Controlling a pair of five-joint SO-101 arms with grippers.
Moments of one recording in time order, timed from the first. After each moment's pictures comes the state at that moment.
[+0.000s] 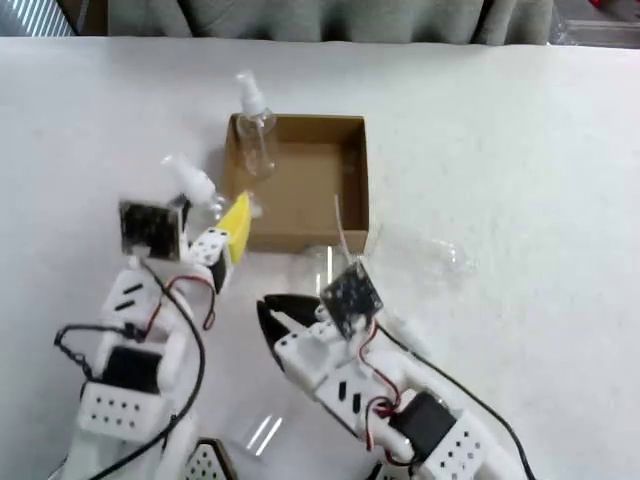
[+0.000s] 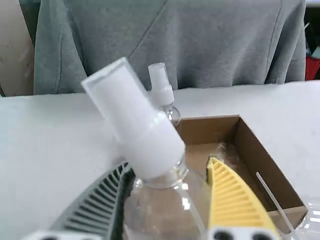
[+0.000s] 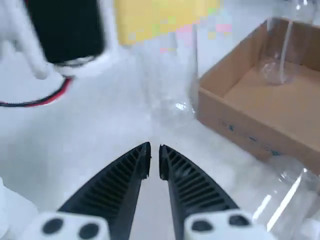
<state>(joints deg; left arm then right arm) 4.9 -71.0 76.9 21.6 4.6 -51.3 -92.4 88.7 32.3 -8.1</state>
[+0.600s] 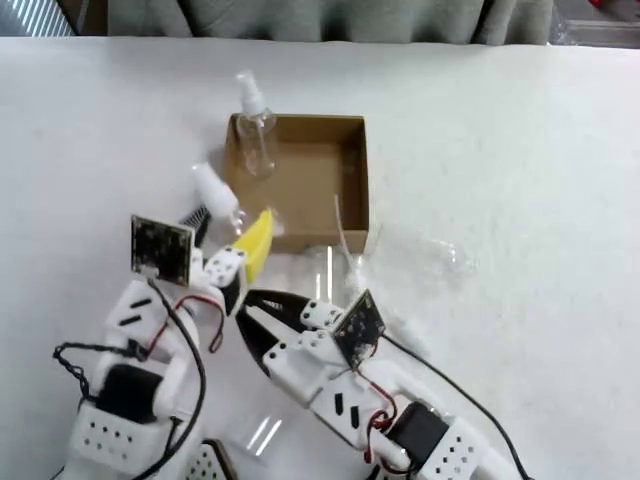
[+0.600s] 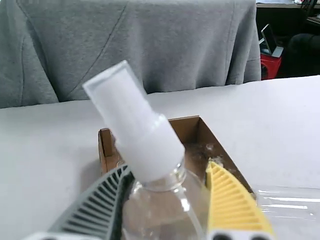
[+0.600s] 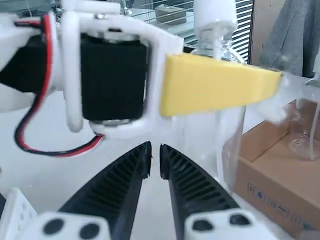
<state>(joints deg) 12.4 -84.8 75.9 33.8 4.6 -54.9 -97.4 96.4 15.9 -5.7</state>
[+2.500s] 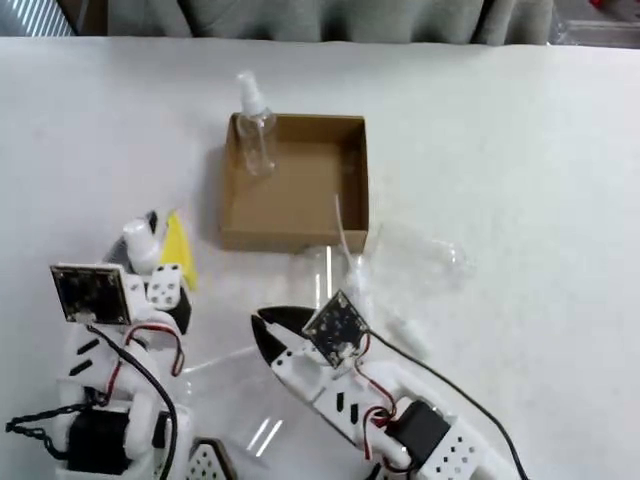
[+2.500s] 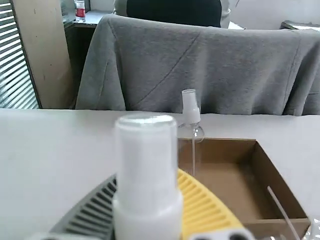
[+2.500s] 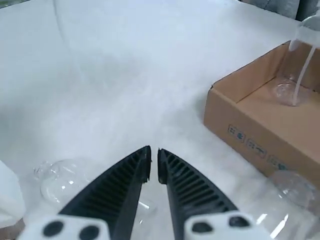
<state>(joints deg) -1.8 -98.9 73.1 49.5 4.9 -52.1 -97.7 96.4 31.6 0.5</state>
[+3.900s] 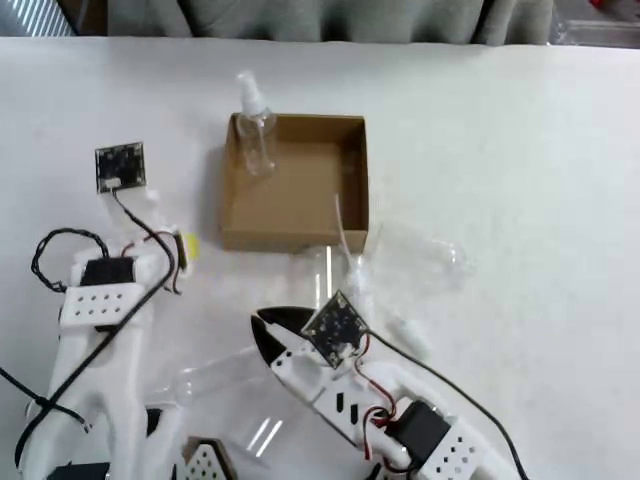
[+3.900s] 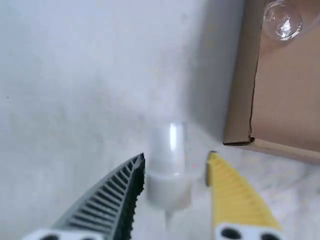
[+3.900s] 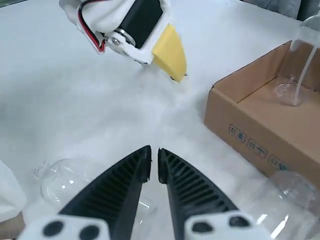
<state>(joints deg) -11.0 -33.5 56.1 45.8 8.9 -52.2 -97.7 96.4 31.6 0.7</state>
